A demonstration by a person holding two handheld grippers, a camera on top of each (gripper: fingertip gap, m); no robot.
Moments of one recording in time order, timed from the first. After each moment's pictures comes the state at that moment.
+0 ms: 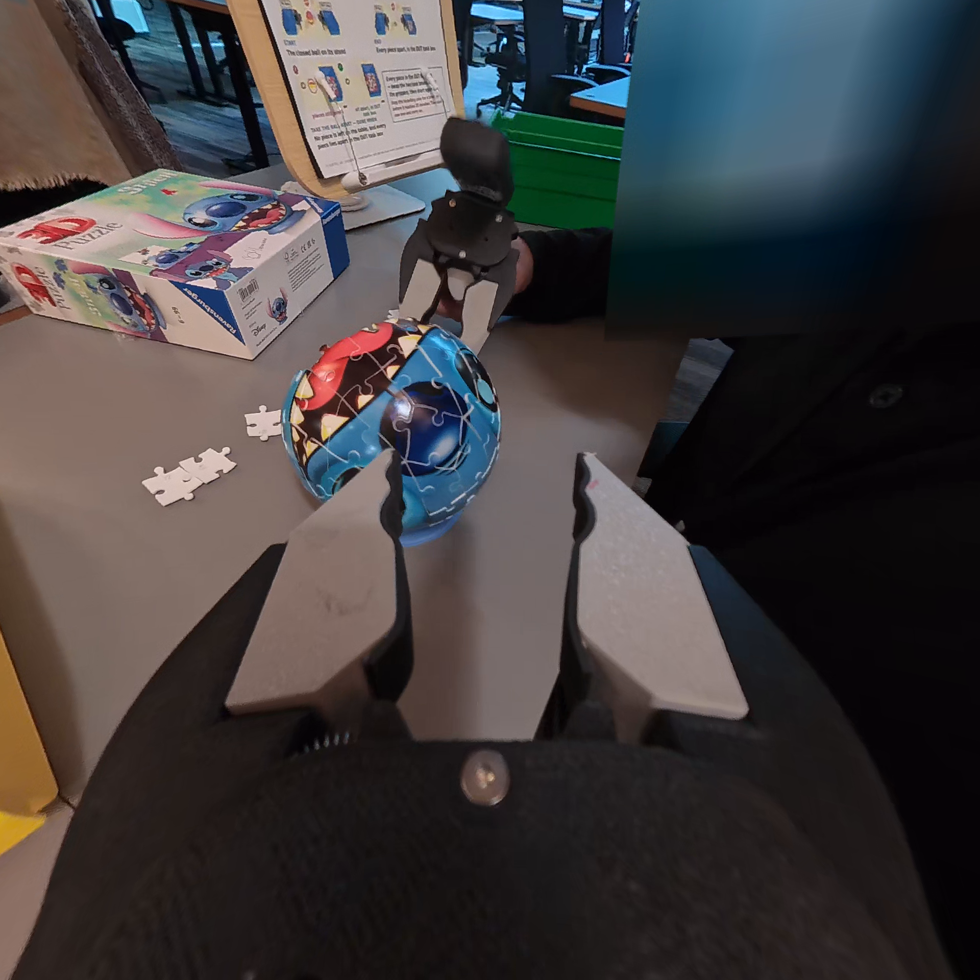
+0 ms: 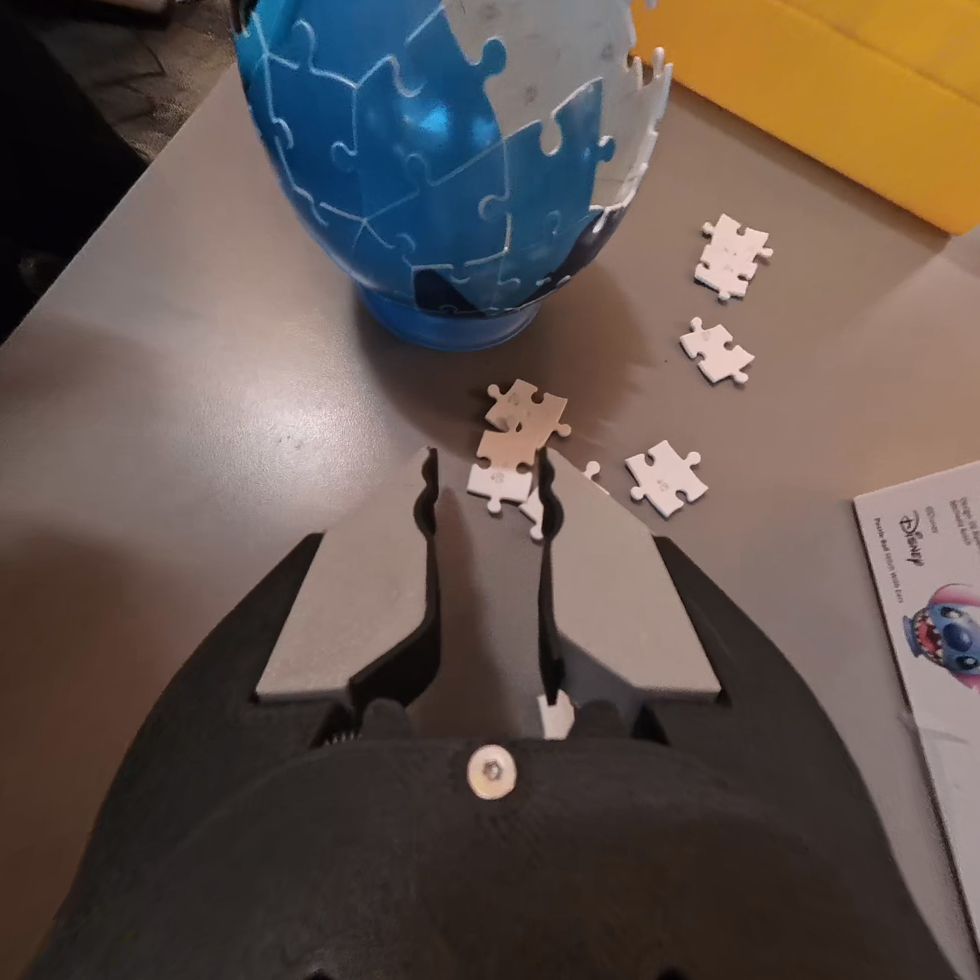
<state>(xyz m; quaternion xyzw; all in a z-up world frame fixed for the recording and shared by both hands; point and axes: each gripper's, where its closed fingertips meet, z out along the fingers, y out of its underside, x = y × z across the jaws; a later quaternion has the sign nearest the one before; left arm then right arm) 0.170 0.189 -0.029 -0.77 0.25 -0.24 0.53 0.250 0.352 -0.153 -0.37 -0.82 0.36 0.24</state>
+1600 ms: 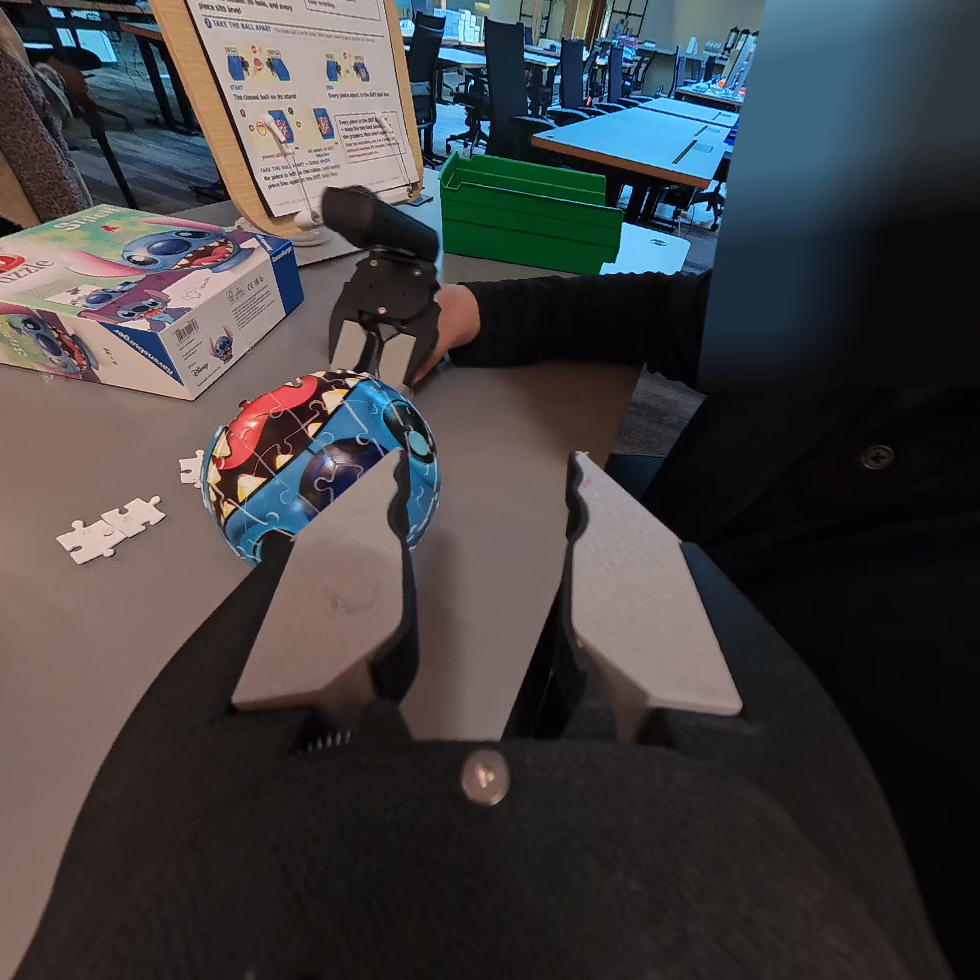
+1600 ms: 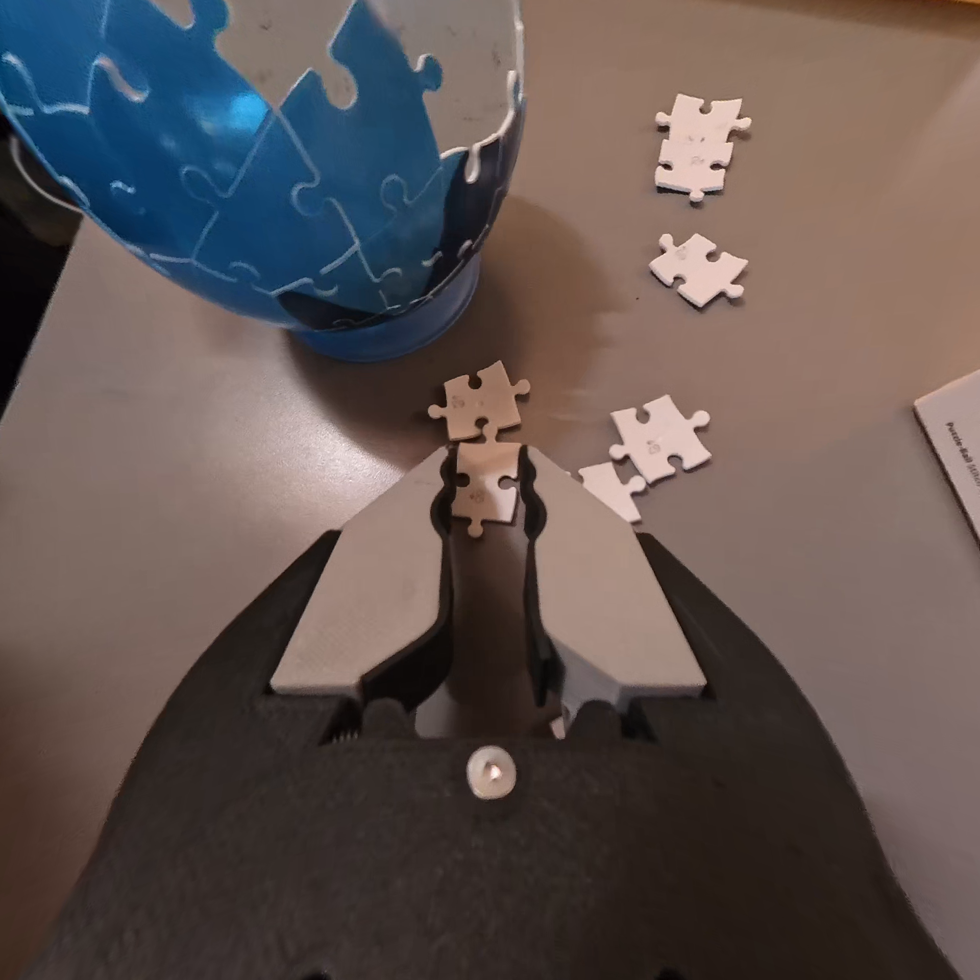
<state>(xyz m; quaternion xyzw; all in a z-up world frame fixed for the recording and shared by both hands) 0.207 0.185 -0.012 -0.75 0.26 -0.27 0.54 0.234 0.362 -0.168 -0.49 -0.77 0.36 0.19</state>
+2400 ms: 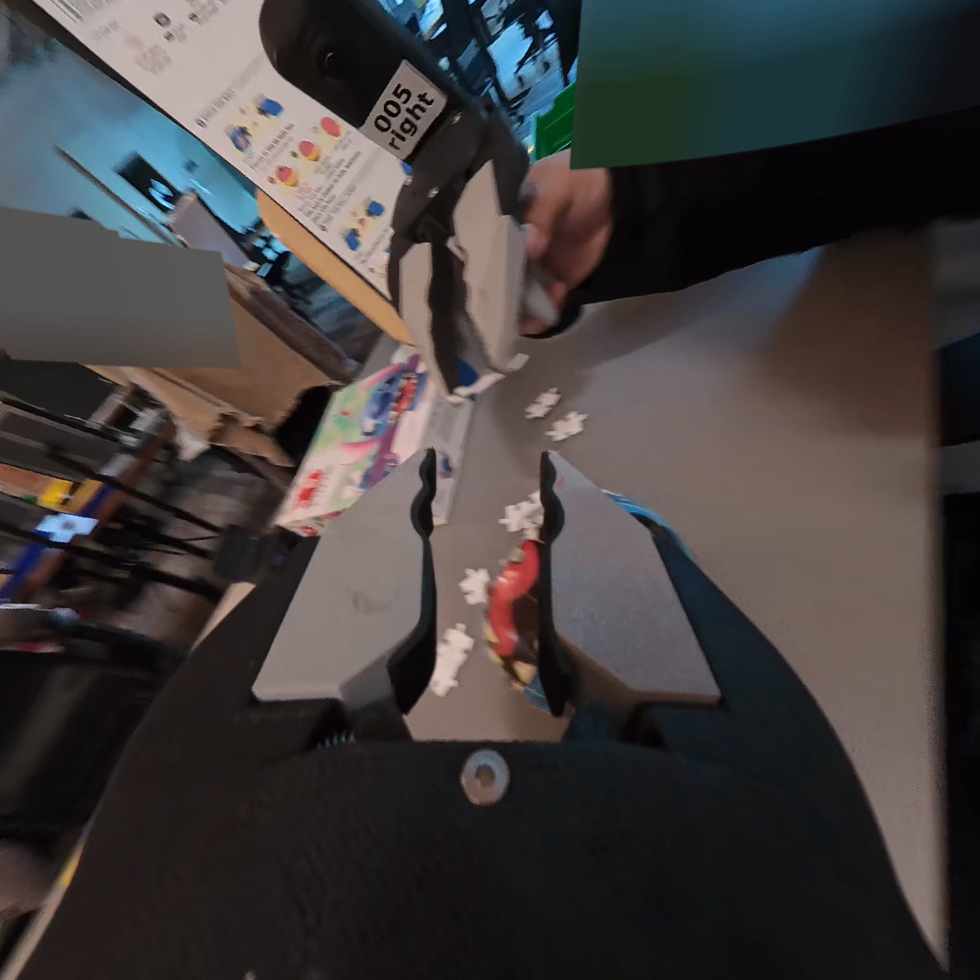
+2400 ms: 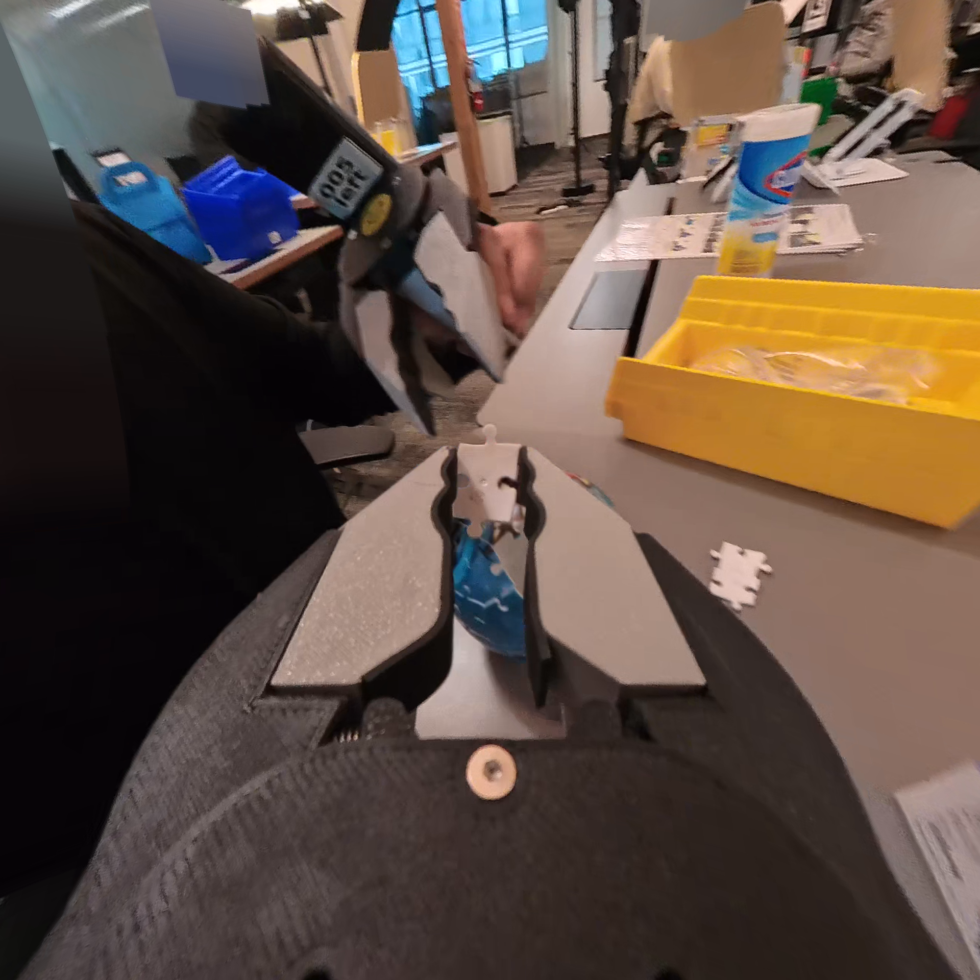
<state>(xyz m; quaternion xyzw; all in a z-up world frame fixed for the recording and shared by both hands) 0.206 0.282 0.031 -0.68 0.44 0.02 0.59 0.219 0.302 0.038 -0.35 -0.69 0.61 0.19</state>
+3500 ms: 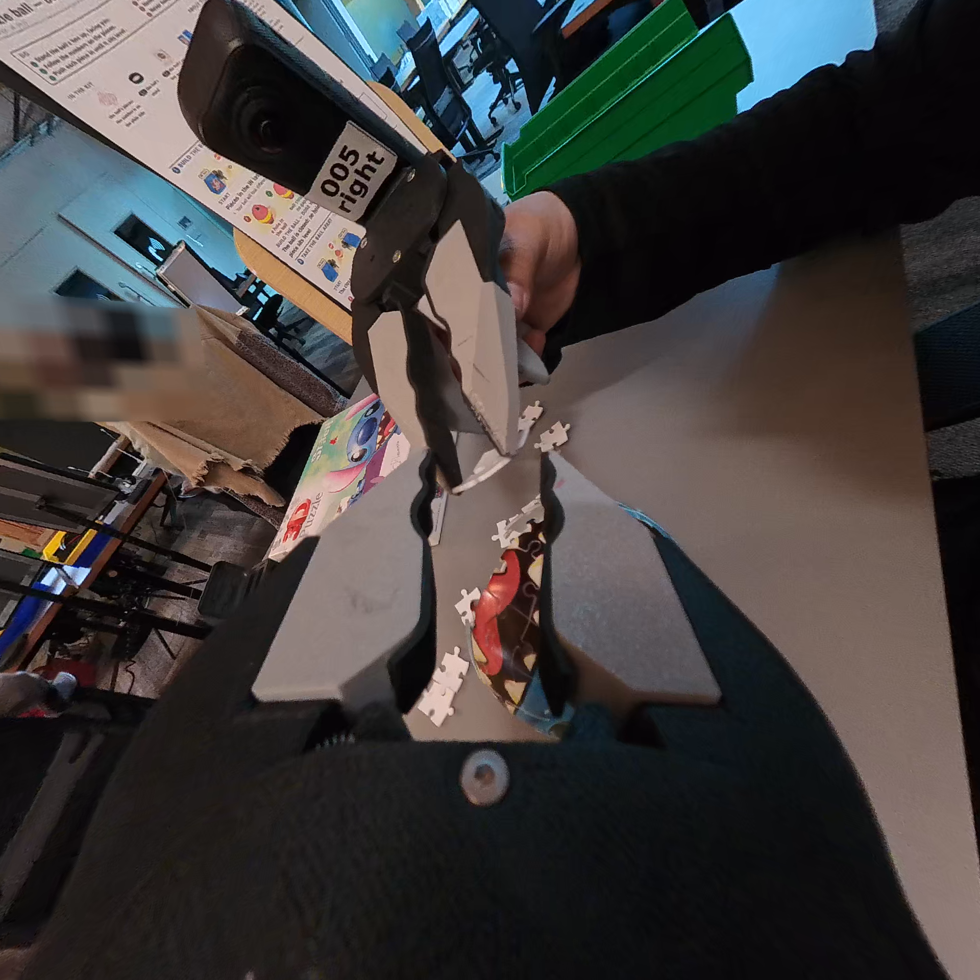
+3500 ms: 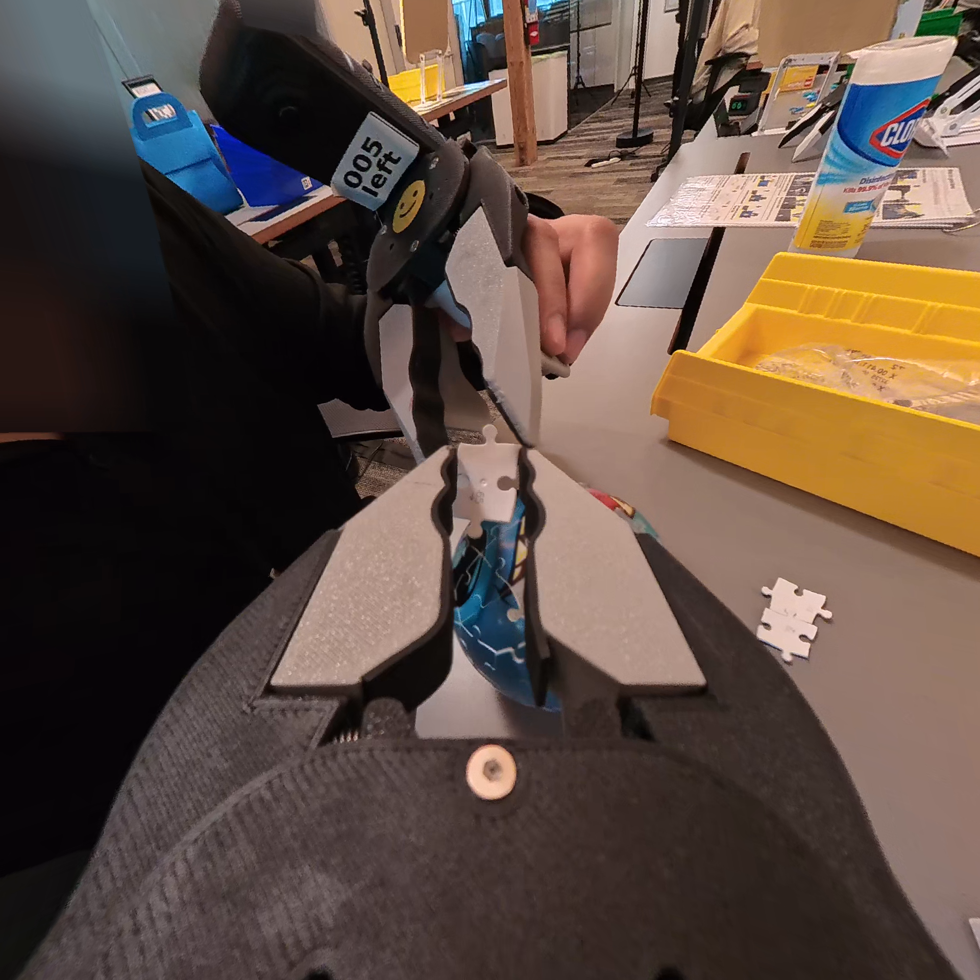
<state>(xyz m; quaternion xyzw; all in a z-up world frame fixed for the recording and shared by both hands) 0.217 0.279 0.021 -0.65 0.47 0.01 0.60 0.201 0.268 0.022 -0.33 -0.72 0.59 0.16</state>
